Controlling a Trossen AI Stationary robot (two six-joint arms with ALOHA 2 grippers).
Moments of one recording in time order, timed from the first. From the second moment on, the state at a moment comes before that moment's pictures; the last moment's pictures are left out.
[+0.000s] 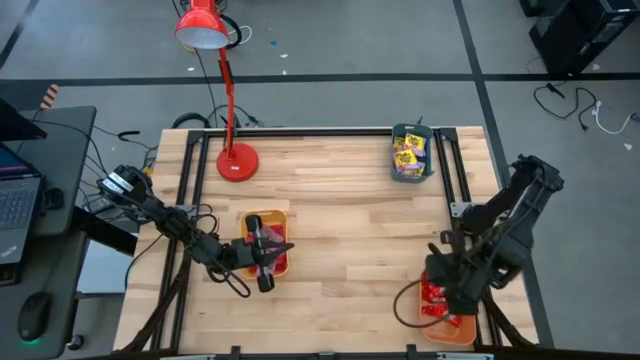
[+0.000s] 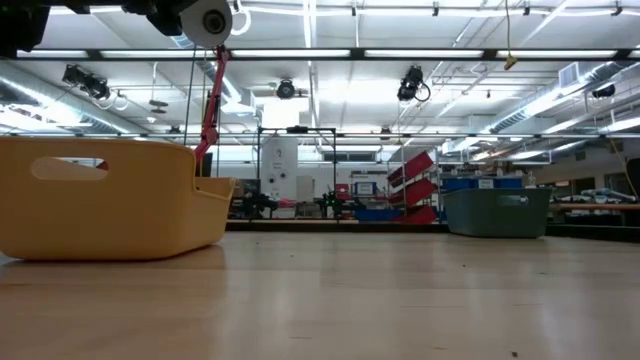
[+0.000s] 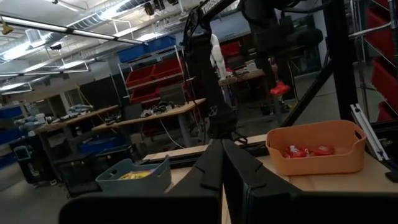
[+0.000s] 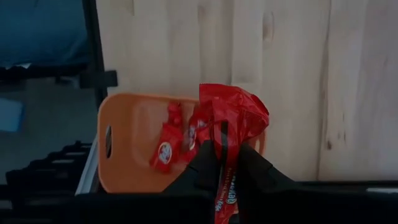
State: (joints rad) left arm -0.60 1.49 0.47 1.30 -0.78 0.42; right arm 0.85 1.41 1.48 -1.48 0.04 0.92
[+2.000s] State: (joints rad) left arm -0.60 1.49 0.47 1.26 -0.81 0.44; right arm 0.98 1.42 0.89 -1.07 0.01 0.97
